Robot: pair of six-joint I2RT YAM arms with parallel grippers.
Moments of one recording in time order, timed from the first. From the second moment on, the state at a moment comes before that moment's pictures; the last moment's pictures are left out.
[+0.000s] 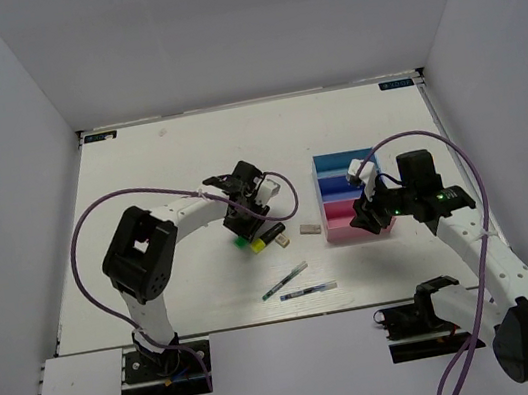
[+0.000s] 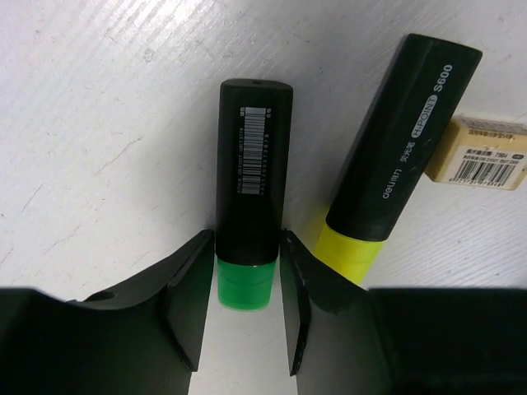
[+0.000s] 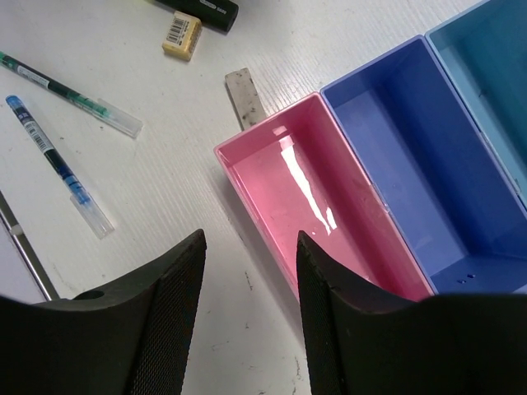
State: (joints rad) left arm -0.67 1.87 1.22 -0.62 0.03 0.12; right arm 0.20 0.95 0.69 -0.59 -0.67 -0.62
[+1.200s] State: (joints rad) left arm -0.82 2.04 1.72 -0.28 0.19 0.24; right arm 0.19 0.84 0.68 -0.42 -0.36 -0.53
